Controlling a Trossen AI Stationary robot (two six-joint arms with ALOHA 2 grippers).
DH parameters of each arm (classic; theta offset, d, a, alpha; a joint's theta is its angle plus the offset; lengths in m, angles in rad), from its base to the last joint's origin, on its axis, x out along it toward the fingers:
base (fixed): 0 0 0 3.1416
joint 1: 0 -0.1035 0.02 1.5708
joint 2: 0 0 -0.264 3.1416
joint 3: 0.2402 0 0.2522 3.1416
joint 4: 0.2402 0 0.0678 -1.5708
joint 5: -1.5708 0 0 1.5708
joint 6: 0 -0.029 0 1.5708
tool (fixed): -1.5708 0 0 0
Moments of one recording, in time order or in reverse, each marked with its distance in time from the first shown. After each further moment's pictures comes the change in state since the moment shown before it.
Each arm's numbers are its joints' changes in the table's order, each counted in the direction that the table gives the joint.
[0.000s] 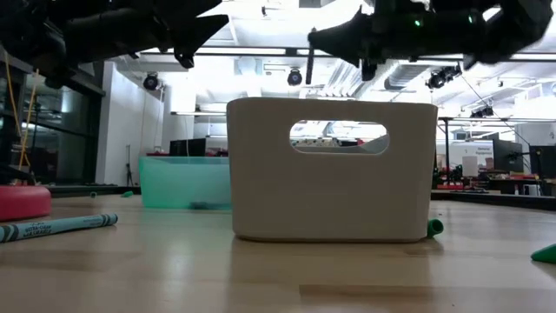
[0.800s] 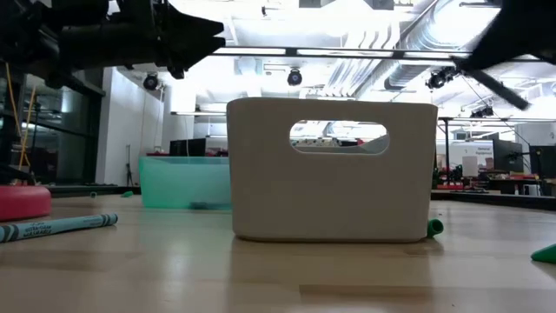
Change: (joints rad) left arm -0.003 0.006 -0.042 0.008 -0.156 -0.090; right arm -0.727 0.000 0.413 1.714 0.542 -1.502
